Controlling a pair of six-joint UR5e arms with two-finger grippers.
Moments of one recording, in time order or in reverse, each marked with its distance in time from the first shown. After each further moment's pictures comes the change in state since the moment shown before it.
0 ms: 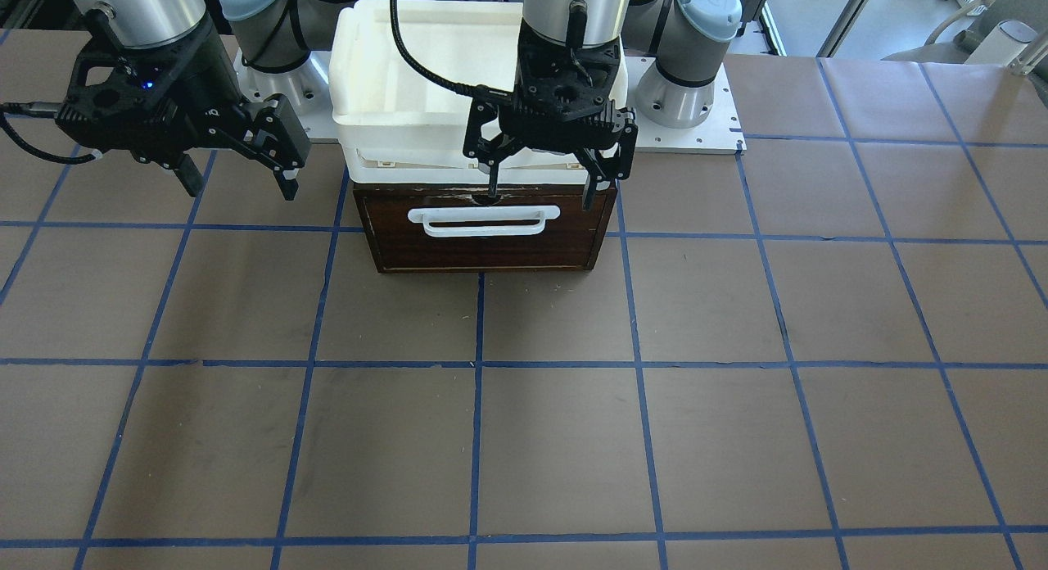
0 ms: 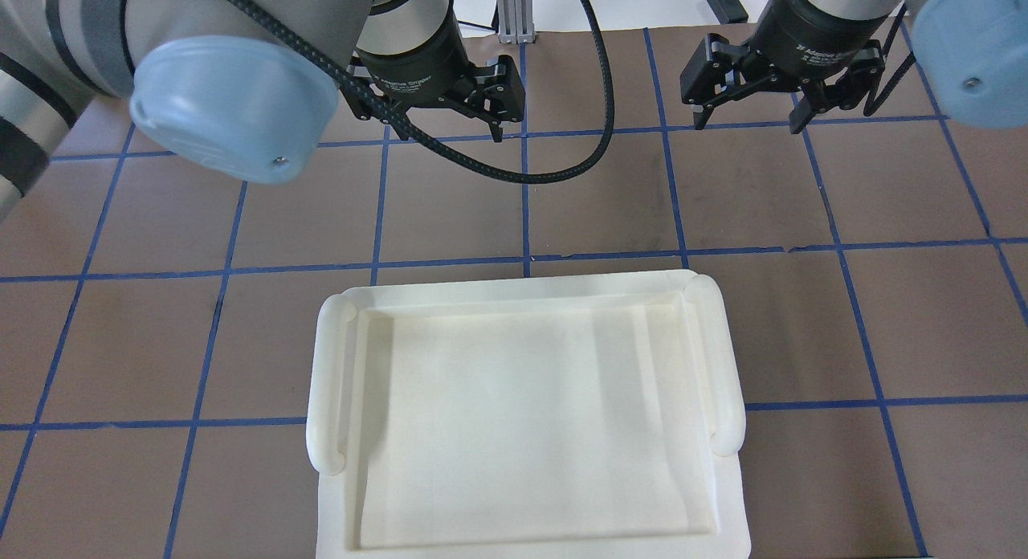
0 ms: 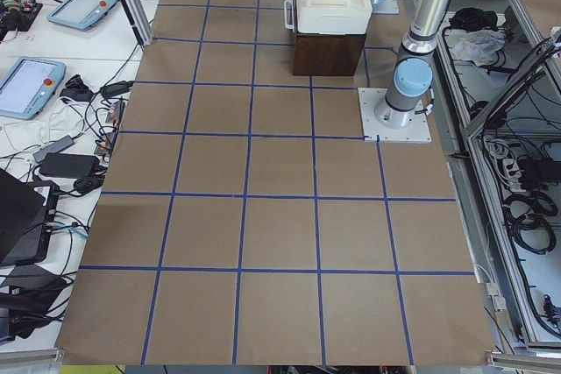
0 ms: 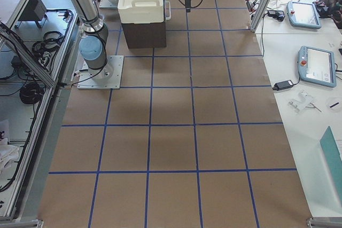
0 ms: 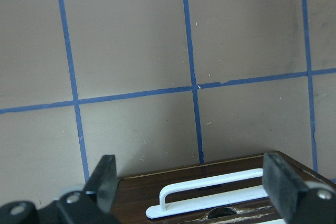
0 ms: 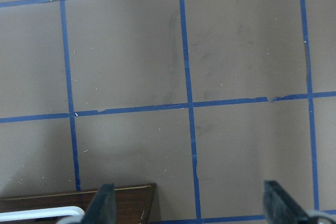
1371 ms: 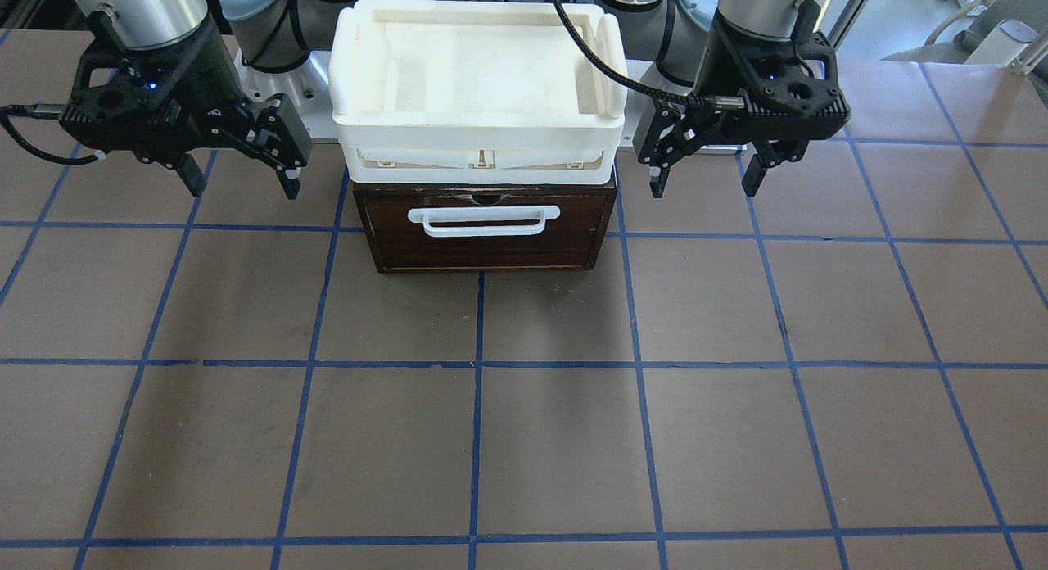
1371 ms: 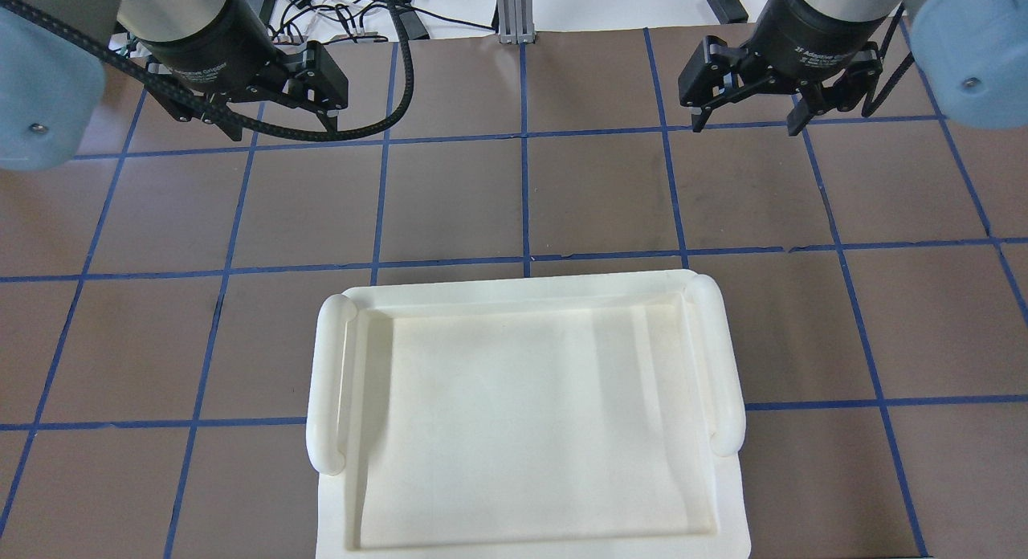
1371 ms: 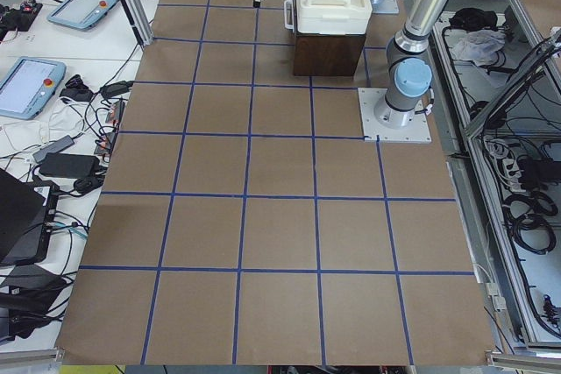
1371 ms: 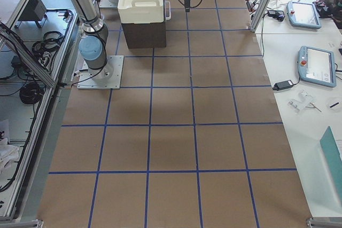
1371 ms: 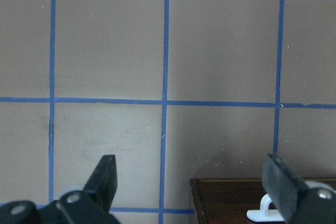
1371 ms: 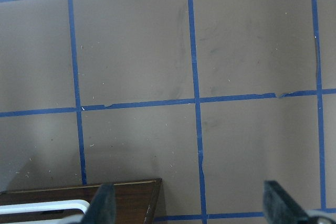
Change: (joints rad) left arm 0.258 0.115 -0.052 -0.144 0.013 0.111; right arm 0.001 0.000 0.001 -0.003 0.003 -0.006
